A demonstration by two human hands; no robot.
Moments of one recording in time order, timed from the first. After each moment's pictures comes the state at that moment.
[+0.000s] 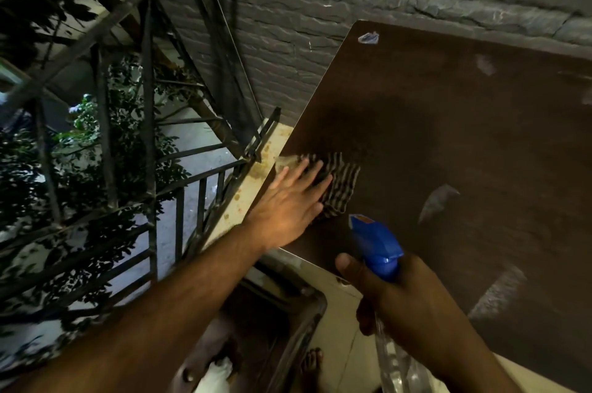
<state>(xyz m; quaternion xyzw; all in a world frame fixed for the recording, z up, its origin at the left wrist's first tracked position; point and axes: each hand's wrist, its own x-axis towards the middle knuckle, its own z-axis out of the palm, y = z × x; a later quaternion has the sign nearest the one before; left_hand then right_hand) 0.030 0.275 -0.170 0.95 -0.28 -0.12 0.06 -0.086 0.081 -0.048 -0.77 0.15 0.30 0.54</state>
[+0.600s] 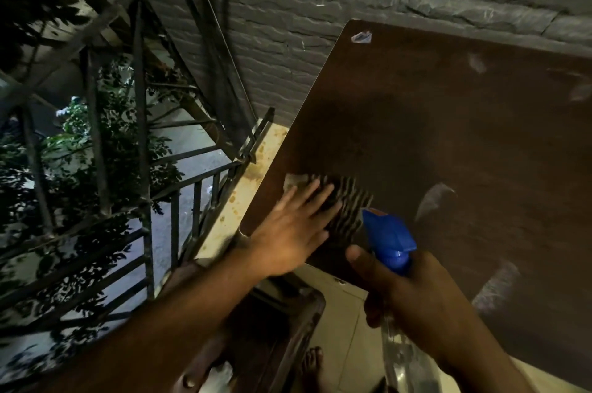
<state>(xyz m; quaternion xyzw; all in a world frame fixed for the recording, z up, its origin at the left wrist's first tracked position) 0.004 0.267 -0.174 0.94 -0.33 -0.10 0.03 -0.082 0.078 -0.044 -0.77 0.18 0.27 0.56</state>
